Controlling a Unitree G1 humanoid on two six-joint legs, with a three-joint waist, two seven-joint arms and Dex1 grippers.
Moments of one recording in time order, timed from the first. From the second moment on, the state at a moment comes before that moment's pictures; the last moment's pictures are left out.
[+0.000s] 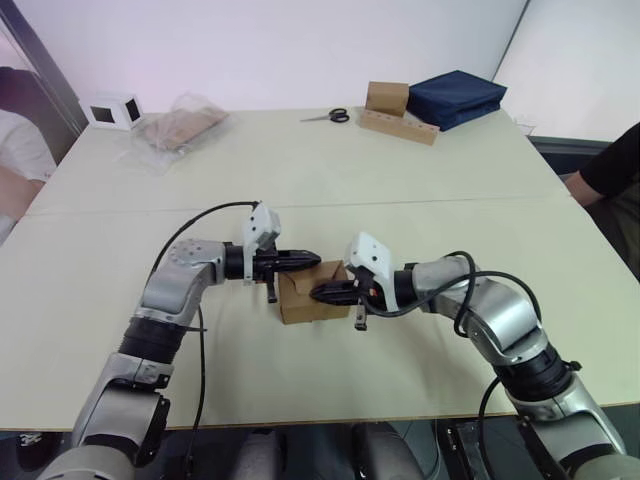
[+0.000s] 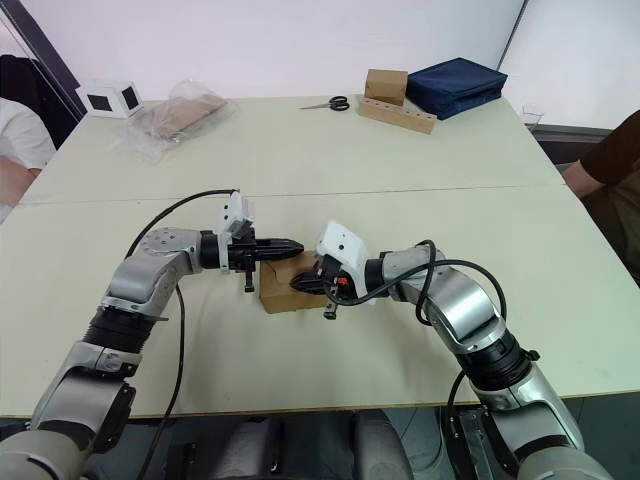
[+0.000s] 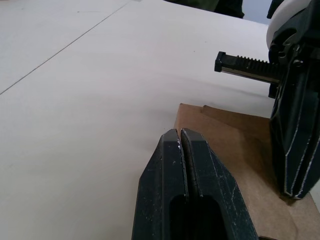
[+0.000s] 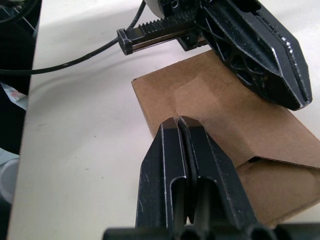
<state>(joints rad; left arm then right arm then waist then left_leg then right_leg) -0.64 0.46 -0.14 0.21 -0.36 0.36 -1.17 -0.57 -0.53 0.32 -0.33 0.36 0.81 0.89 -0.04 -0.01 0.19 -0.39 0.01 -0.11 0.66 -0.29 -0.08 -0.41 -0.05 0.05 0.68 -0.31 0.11</state>
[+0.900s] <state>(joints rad) -0.60 0.50 -0.15 0.15 -0.34 0.35 -1.20 -0.61 -0.53 0.27 -0.28 0.41 0.82 0.92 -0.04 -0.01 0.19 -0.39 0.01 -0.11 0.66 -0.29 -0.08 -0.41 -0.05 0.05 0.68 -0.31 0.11</state>
